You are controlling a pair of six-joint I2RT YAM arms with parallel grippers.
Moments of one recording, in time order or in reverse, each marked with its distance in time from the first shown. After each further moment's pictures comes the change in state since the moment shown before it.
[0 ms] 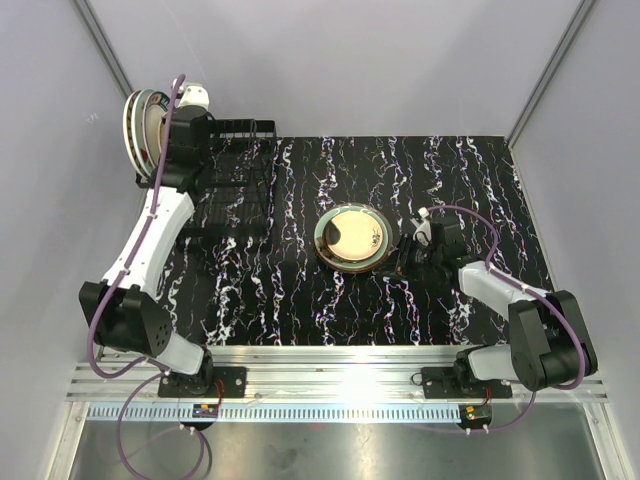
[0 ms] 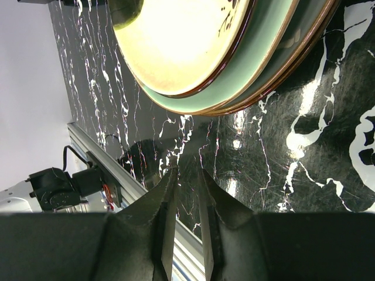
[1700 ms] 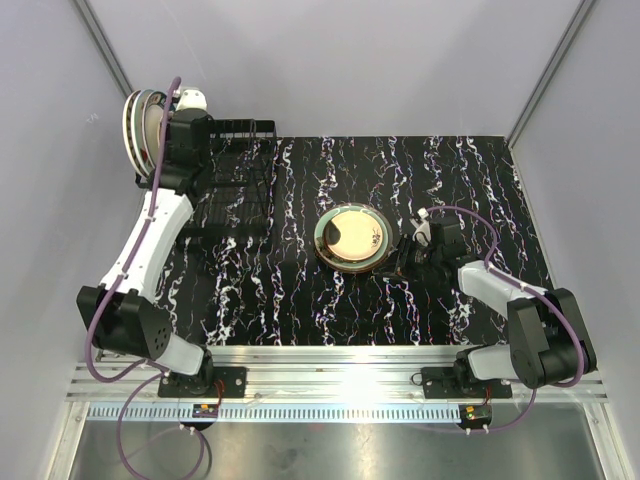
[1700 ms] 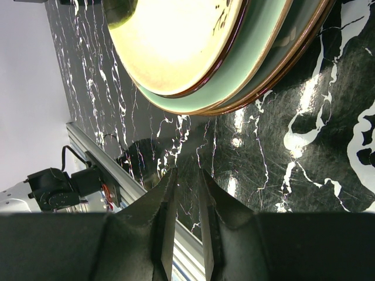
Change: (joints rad) left arm -0.003 -0.021 -0.006 -0.071 -0.015 -0.069; right arm 0.000 0.012 0.000 0.000 0.000 -0.001
